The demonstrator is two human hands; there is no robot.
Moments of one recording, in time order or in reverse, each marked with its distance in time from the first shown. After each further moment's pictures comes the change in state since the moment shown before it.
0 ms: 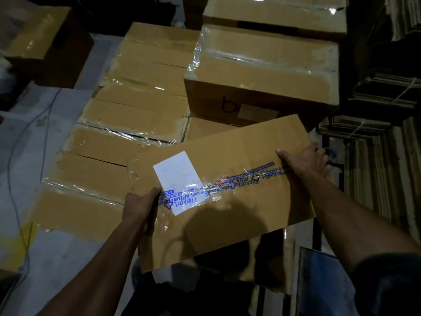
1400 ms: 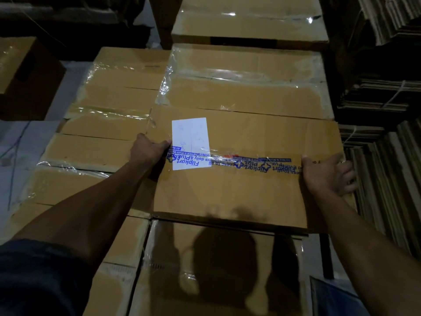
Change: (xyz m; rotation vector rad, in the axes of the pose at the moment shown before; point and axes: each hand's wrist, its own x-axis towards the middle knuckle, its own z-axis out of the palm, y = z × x) left_hand 0.106 0.224 0.127 0.328 -0.005 0.502; right_hand 0.083 0.004 0.012 0.029 0.262 0.233
